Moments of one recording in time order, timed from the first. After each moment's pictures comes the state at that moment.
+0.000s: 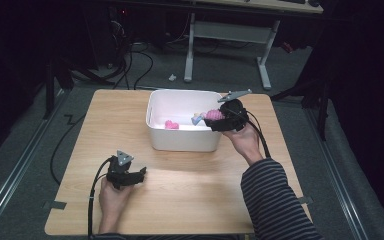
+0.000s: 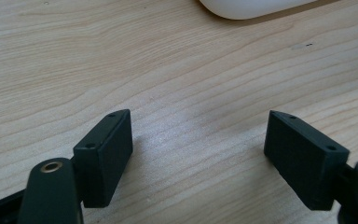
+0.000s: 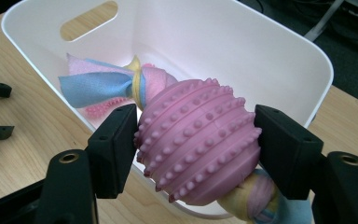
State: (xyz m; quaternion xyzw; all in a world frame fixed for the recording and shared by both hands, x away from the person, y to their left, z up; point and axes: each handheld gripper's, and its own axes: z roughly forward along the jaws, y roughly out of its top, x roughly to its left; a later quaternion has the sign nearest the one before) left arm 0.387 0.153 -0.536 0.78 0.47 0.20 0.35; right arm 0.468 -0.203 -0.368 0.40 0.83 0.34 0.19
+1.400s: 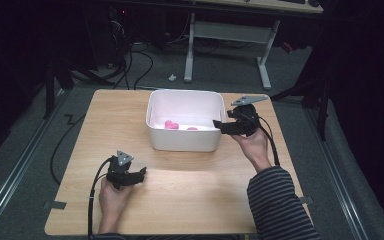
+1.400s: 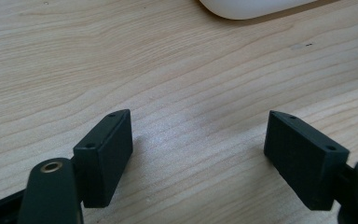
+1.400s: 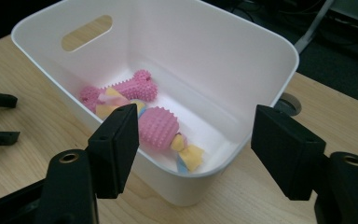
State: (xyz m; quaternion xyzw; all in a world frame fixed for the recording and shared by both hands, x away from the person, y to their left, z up) left arm 0.387 0.153 -0.536 0.78 0.47 0.20 0.35; right arm 0.443 -0.233 -0.364 0.42 0.80 0.39 0.21
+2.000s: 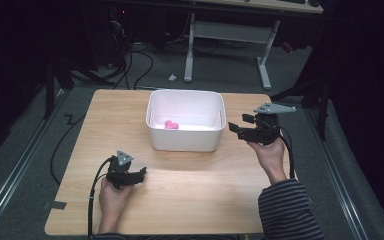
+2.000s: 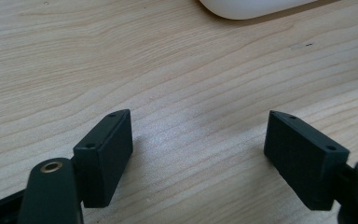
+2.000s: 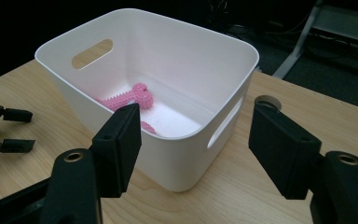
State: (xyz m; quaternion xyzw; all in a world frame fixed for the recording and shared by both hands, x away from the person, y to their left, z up) left arm 0.387 0.153 -0.536 0.78 0.47 0.20 0.35; right arm 0.407 -0.272 -0.357 0.43 0.76 0.43 0.22
